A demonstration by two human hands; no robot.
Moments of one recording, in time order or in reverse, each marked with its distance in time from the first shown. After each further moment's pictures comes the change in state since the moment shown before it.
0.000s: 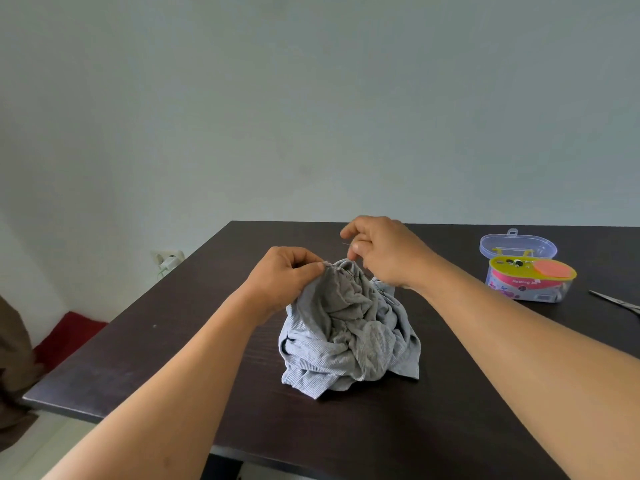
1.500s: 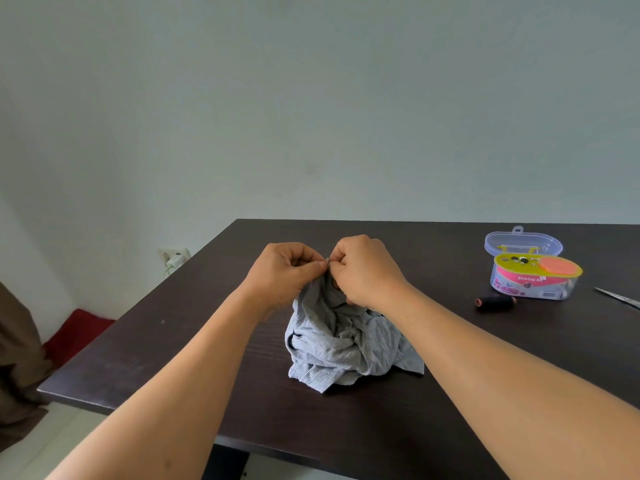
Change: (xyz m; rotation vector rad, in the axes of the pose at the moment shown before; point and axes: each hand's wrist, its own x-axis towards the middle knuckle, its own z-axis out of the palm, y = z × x) left_hand -0.010 0.002 -0.008 0.012 0.040 0.026; right_hand -0.009 -0.025 0.047 0.008 0.091 0.099
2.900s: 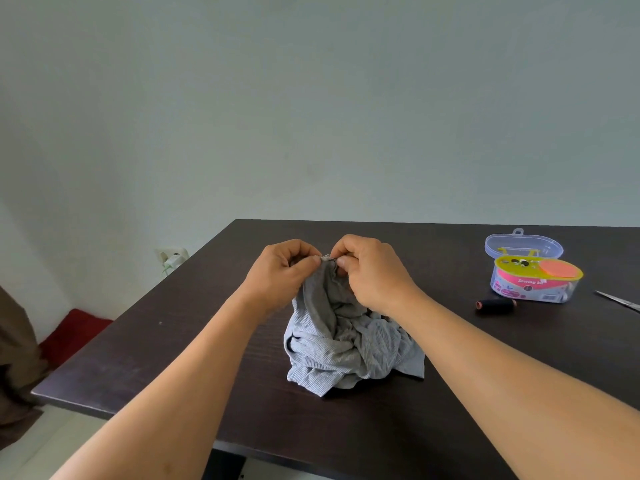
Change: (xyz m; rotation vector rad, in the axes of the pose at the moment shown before) left_hand 0.007 -0.010 0.000 -0.022 0.029 0.103; right_hand 0.004 0.021 0.002 0.102 0.073 -0.093
